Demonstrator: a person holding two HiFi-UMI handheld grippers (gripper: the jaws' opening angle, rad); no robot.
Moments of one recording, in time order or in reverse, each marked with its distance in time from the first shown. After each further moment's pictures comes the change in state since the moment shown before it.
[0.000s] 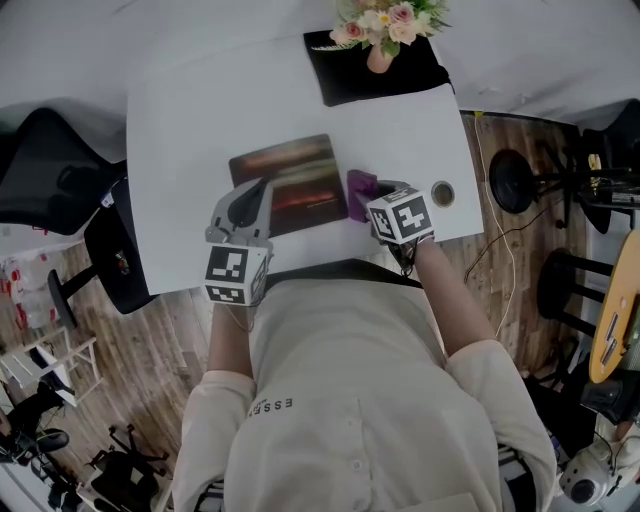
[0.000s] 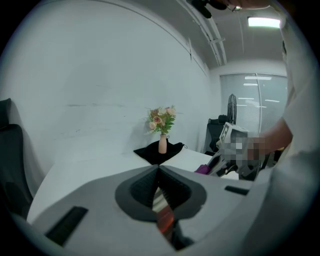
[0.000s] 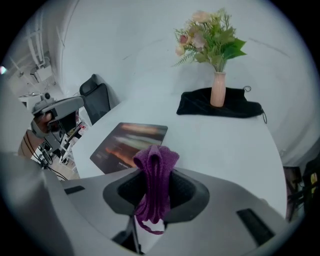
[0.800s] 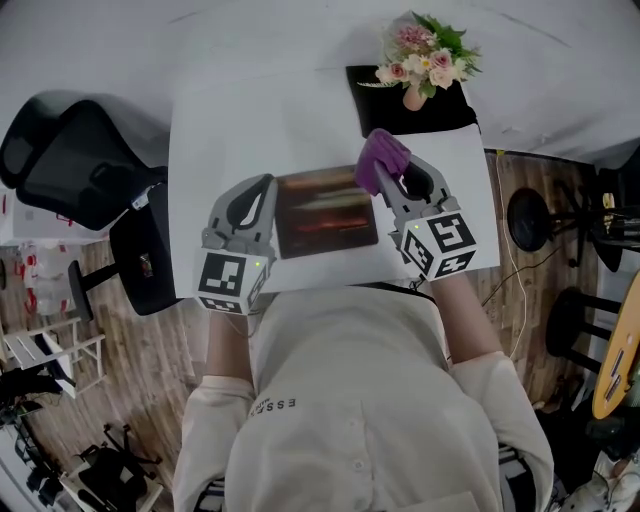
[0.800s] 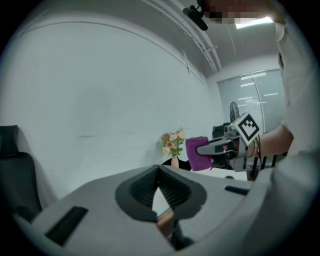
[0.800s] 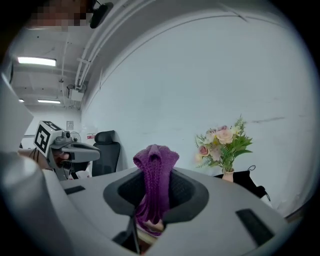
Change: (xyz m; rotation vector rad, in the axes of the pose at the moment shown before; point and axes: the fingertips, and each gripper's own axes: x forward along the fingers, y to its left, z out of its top) left arm -0.051 0.057 0.084 0.081 -0.156 0.079; right arm -0.120 0.058 0.183 -0.164 -0.777 0.000
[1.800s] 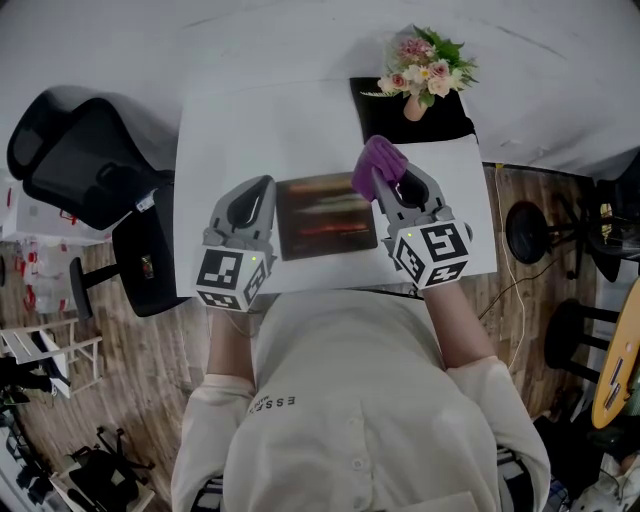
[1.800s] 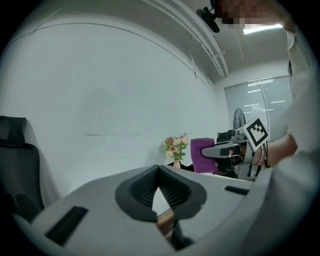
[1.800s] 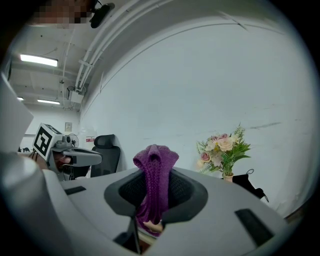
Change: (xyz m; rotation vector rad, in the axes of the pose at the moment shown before) left arm -0.013 0.006 0.003 -0.086 -0.028 0.041; right arm -0.011 0.017 0.016 -0.005 -0.053 -0.027
